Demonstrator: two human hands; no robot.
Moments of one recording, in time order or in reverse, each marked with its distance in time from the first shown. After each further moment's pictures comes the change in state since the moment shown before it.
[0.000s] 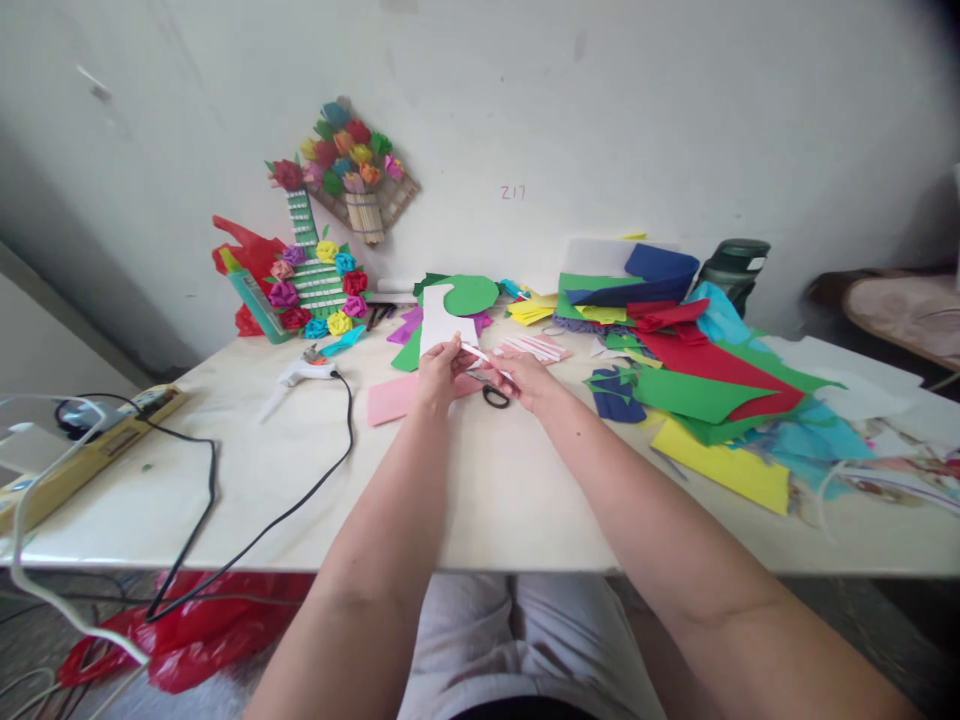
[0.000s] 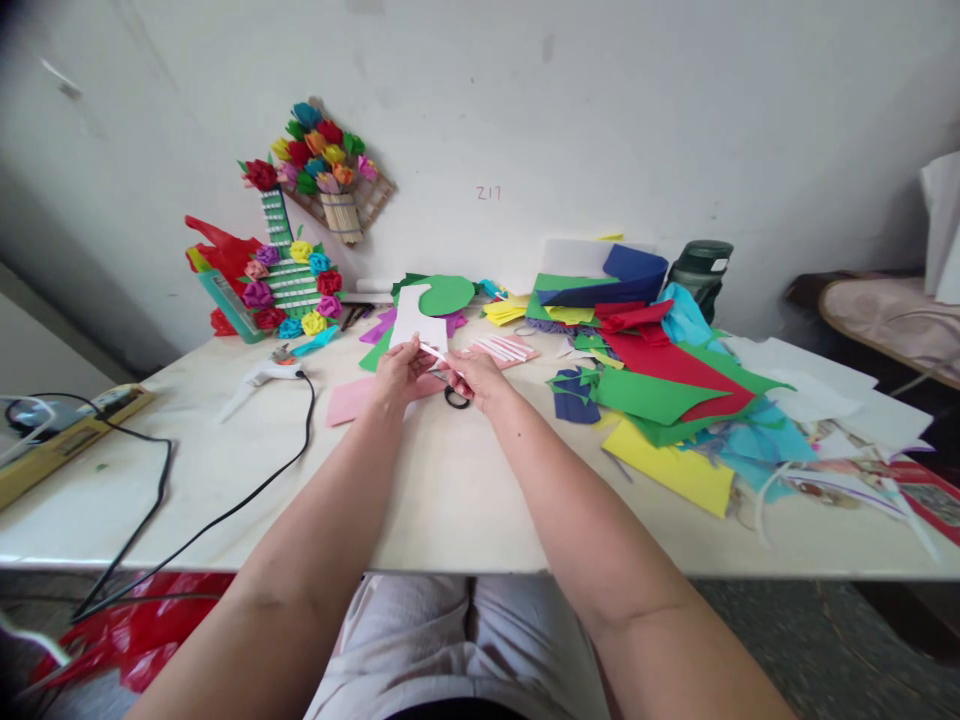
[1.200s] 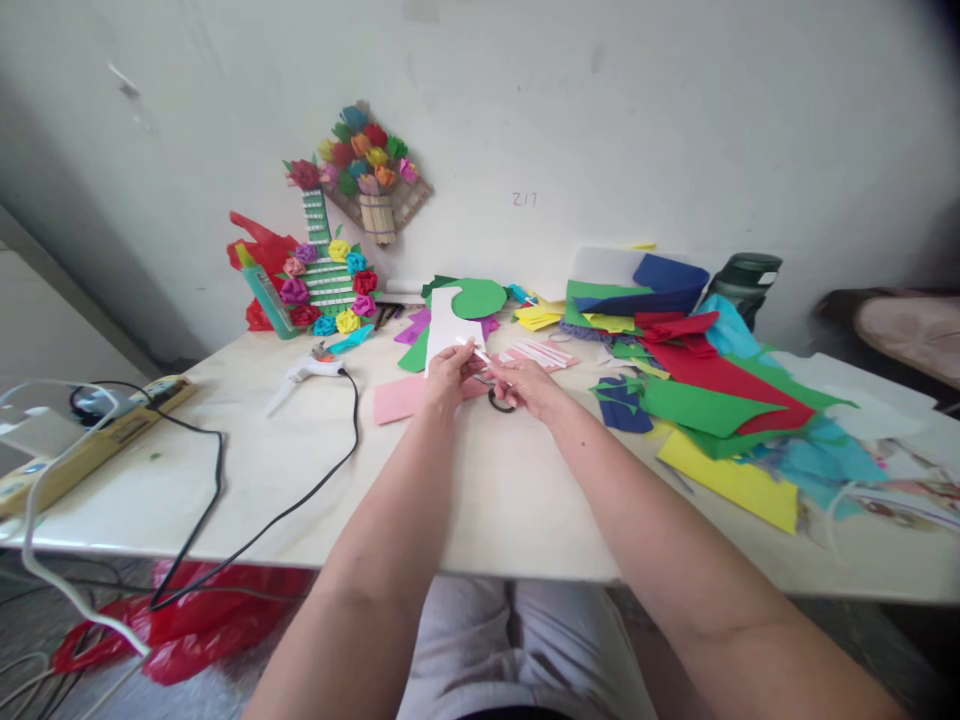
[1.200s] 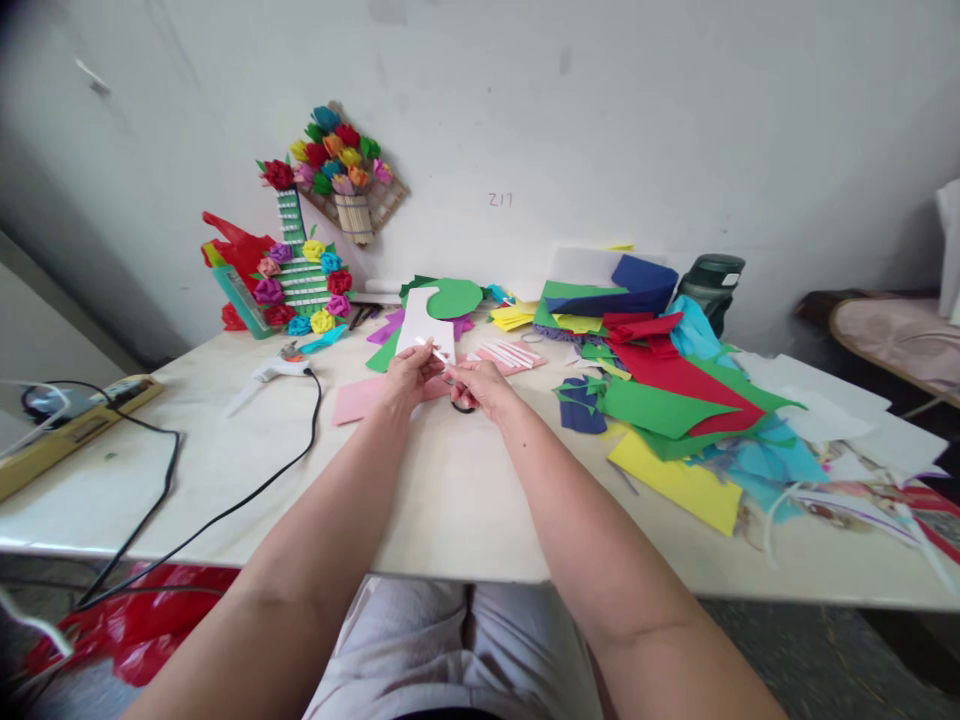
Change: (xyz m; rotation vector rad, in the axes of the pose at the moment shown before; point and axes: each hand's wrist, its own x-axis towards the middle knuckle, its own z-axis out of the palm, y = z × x) left_hand -0.004 -0.004 0.000 0.013 -0.047 -0.008; right_hand -0.003 0.003 -0.002 -0.159 -0.075 0.002
